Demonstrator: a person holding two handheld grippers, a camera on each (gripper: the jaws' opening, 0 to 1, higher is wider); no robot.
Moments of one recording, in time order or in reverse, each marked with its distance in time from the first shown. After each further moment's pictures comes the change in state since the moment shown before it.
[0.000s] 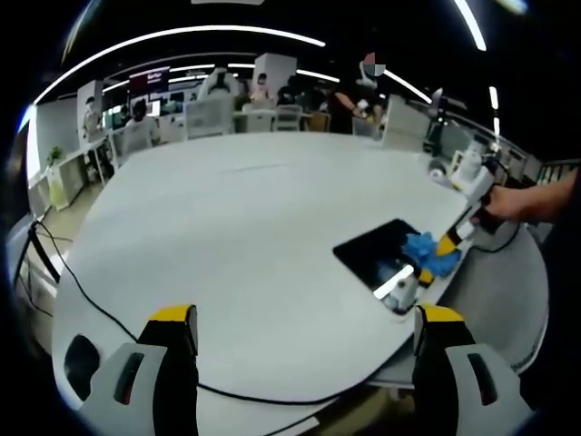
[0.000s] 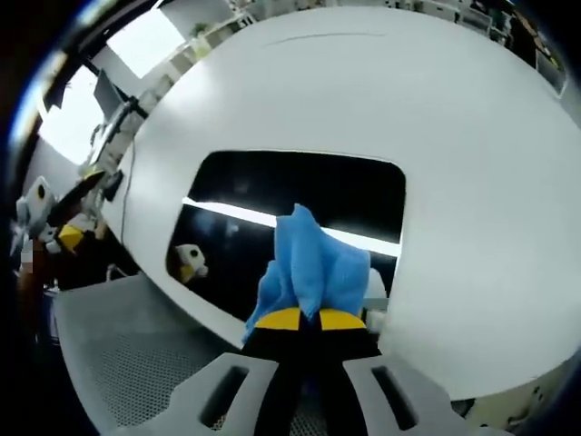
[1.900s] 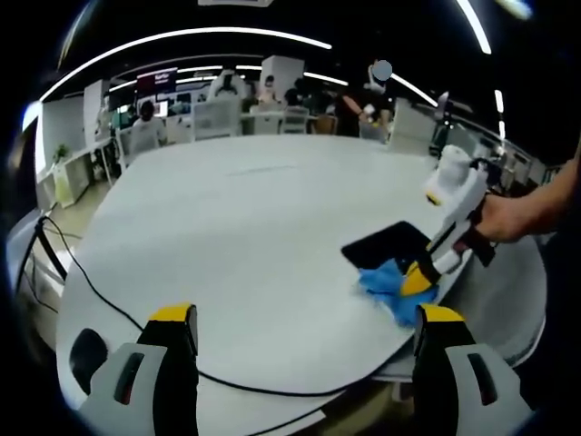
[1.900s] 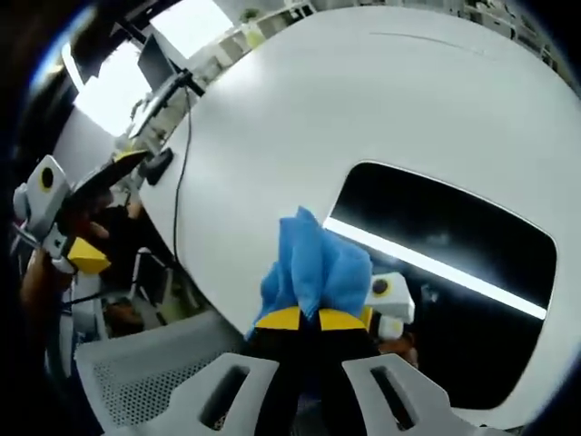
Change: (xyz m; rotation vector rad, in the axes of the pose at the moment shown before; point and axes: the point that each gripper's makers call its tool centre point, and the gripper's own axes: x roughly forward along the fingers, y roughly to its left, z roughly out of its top) left arm -0.010 0.010 -0.003 -0.015 -0.006 0.027; right arm 0.046 0.136 0.033 -0.147 0.019 0.164
